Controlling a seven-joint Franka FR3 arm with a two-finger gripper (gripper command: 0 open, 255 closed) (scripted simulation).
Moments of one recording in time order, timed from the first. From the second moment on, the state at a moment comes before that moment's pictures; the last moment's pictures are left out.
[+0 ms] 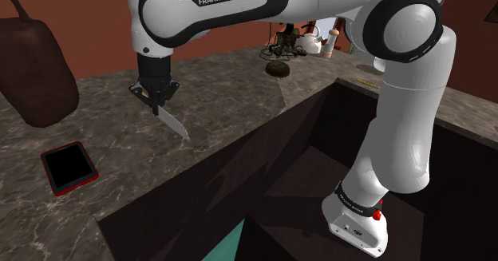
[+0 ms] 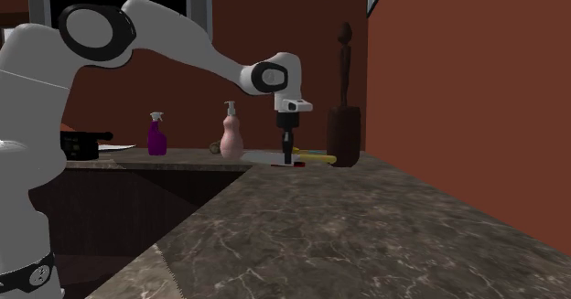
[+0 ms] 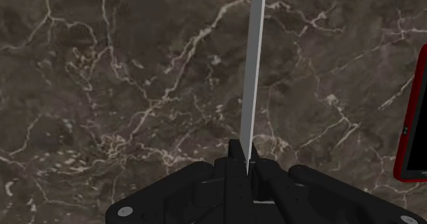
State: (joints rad) arm 0.34 0.30 0.23 -1.61 0.02 1.95 0.59
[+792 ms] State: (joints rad) arm 0.34 0.31 0.23 -1.66 0.02 2.01 0.59
